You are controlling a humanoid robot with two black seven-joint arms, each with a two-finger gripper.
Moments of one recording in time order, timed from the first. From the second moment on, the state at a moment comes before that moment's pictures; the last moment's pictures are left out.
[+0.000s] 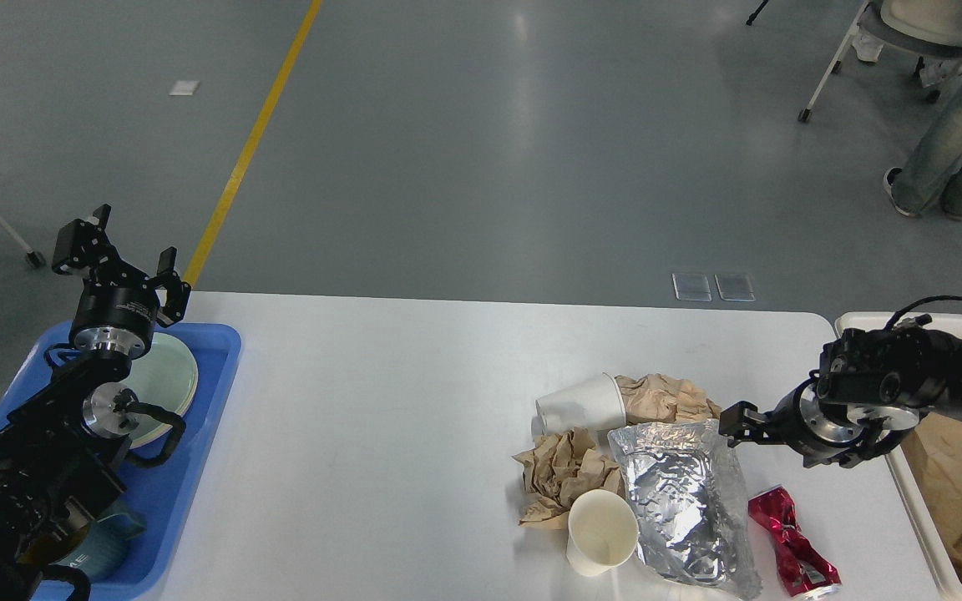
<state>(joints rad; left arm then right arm) -0.77 0.22 -0.72 -0.19 -0.06 -0.38 -0.57 1.30 -0.36 -1.04 0.96 -0.20 0.27 -0.13</state>
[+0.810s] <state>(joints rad) -0.77 0.22 -0.72 -0.19 -0.06 -0.38 -0.57 1.27 -0.27 -1.03 0.95 -0.20 0.21 -0.13</state>
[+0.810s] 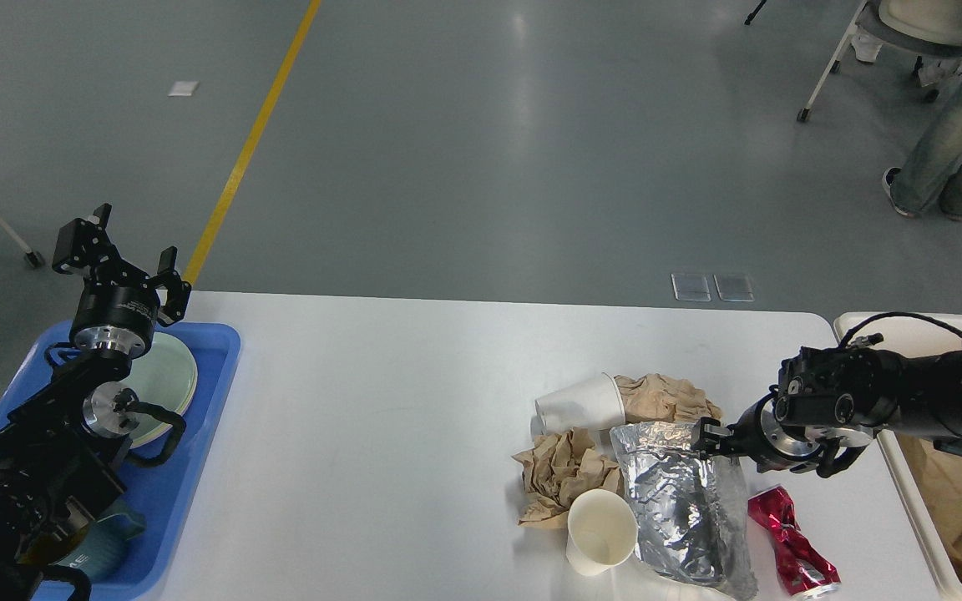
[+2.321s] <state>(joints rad) -0.77 0.22 -0.72 -0.19 -0.06 -0.38 -0.57 1.46 -0.54 -1.02 1.04 -0.23 0.17 0.03</state>
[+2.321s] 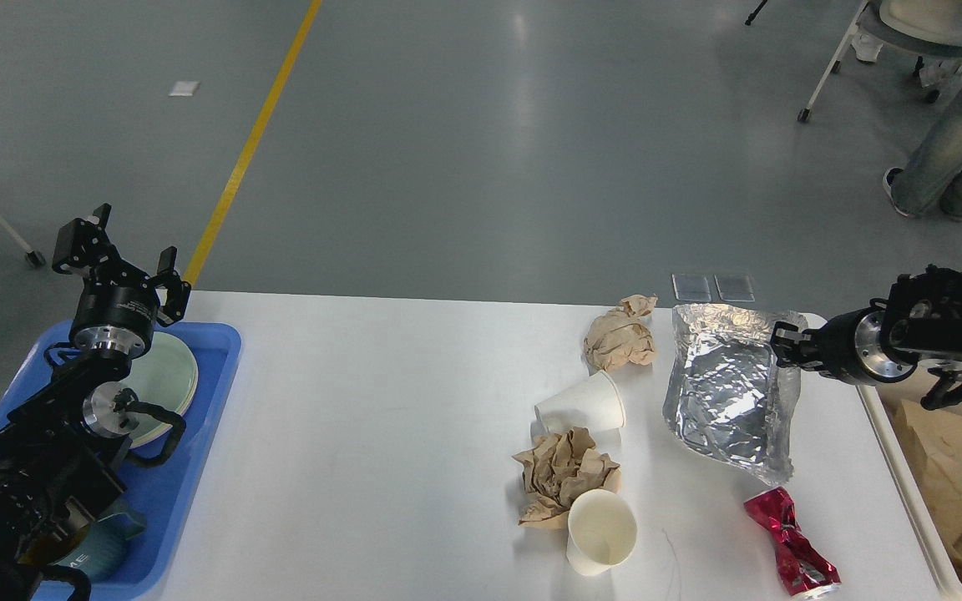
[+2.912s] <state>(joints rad) -0.77 0.22 -0.72 -0.19 -0.06 -0.38 -0.57 1.82 -0.74 -0.96 1.04 -0.22 0.59 0.08</state>
